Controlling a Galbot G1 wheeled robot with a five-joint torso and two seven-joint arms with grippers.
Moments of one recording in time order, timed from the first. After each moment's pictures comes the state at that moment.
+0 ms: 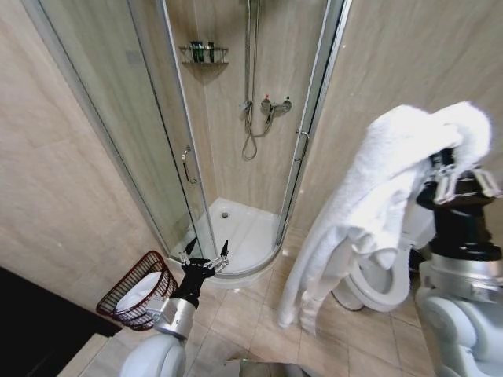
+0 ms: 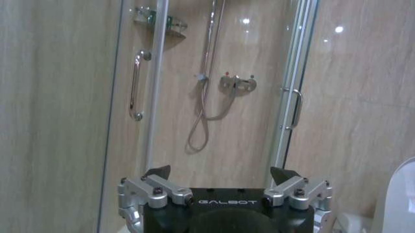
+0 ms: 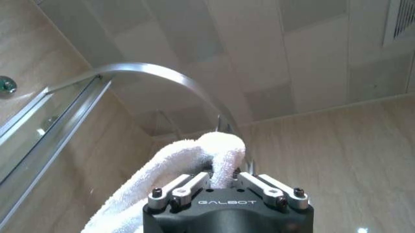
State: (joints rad) left arm 1.82 -1.61 -0.47 -2.46 -0.07 0.17 0.15; right arm -1.39 1.16 0.95 2.50 0.51 0.21 -0.01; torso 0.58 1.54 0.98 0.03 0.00
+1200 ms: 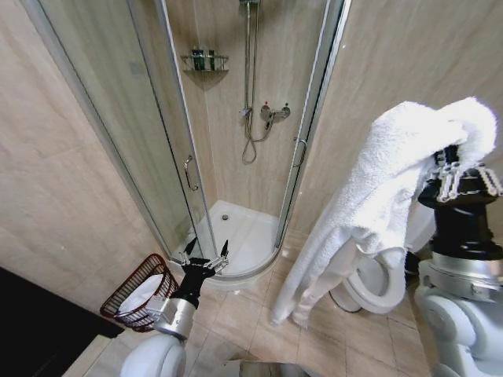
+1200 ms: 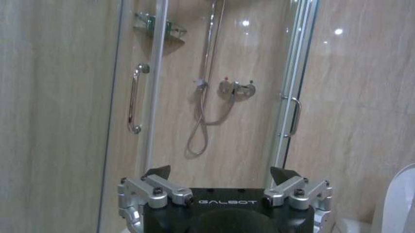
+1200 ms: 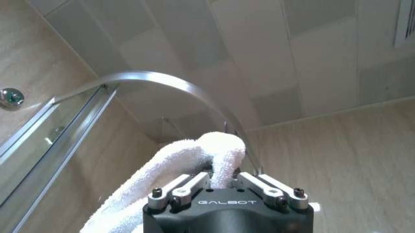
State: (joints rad) left arm 1.82 -1.61 -0.47 -2.46 -0.07 0.17 0.15; right arm -1.38 1.18 0.92 2.50 0.50 0.23 -0.05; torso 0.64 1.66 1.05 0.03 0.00
